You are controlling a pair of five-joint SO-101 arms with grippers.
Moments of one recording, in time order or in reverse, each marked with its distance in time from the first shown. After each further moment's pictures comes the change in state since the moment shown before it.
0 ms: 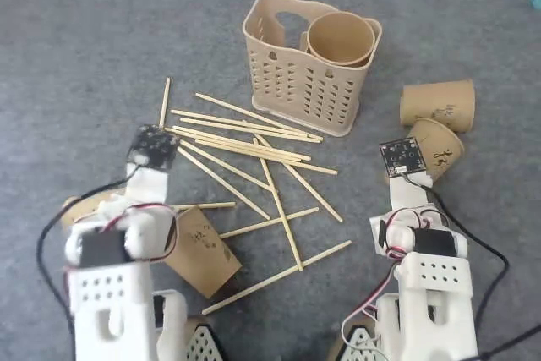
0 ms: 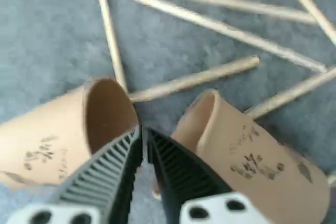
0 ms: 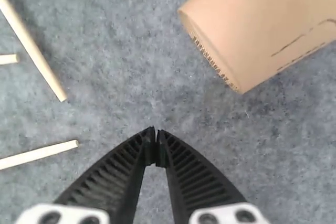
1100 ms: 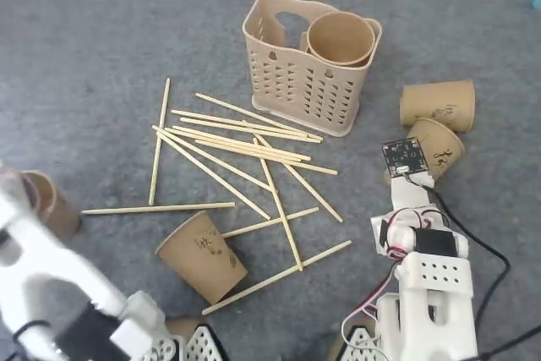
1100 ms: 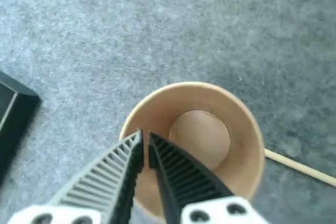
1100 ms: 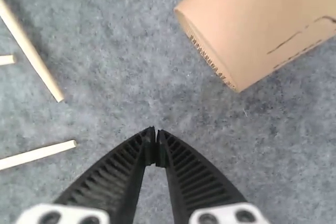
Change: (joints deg) left arm -43.5 45.2 -30.7 -19.4 -4.6; right arm 0.5 0.0 0.0 0.0 0.0
